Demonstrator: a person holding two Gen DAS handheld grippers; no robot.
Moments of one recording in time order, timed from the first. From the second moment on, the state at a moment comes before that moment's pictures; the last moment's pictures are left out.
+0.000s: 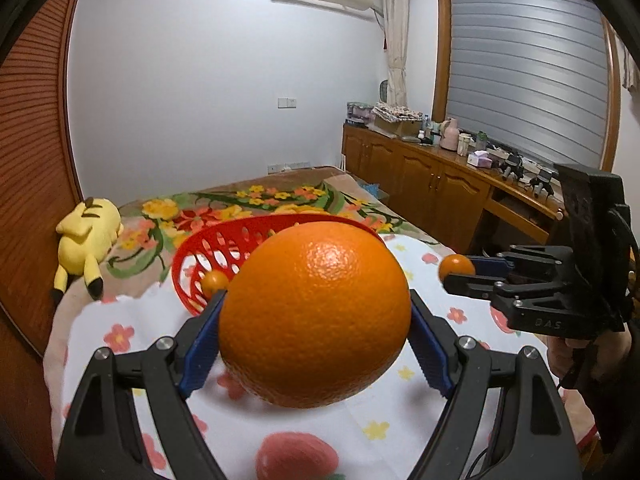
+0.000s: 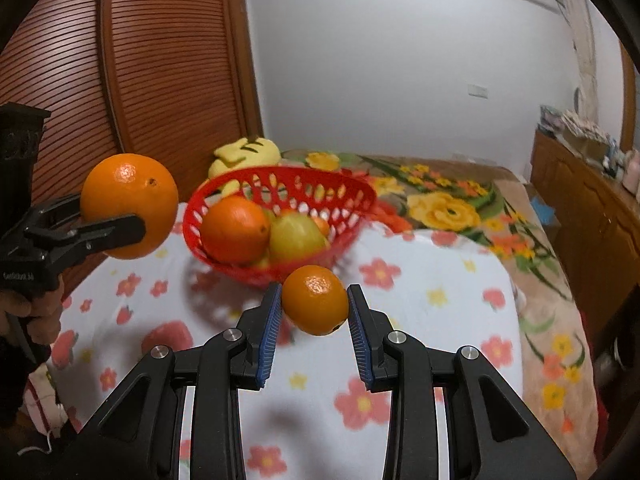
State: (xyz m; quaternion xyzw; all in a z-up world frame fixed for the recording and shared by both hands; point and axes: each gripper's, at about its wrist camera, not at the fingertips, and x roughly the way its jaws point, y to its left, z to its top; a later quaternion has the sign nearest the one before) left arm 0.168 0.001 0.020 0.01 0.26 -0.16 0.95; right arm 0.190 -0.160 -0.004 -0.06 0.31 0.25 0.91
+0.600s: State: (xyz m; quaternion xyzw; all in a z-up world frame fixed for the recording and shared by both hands) left arm 0.236 0.024 0.015 0.01 0.28 -0.13 0.95; right arm 0.285 -0.118 -0.026 -0.09 0.34 0.27 0.90
